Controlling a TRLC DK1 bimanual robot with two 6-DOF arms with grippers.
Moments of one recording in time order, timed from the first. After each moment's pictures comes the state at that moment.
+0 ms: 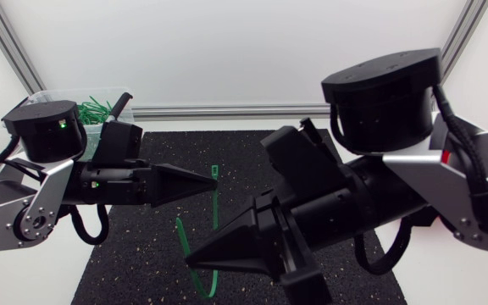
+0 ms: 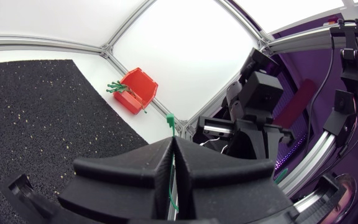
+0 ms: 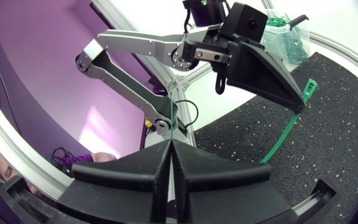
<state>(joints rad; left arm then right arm) -0.34 1.33 0.56 0.51 1.18 -0.52 0.85 1.20 0.84 -0.17 -0.85 0.27</state>
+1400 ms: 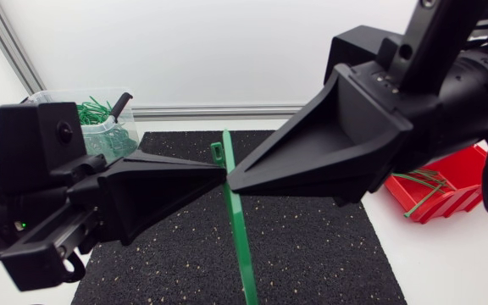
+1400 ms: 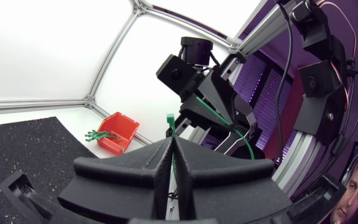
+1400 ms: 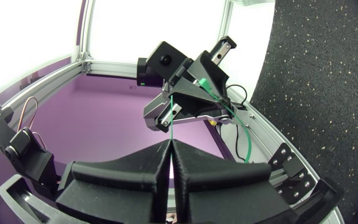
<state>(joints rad) -0.68 0.86 0.52 0.45 0.73 -0.58 0.65 1.12 1.09 -0.42 -1.17 1.03</state>
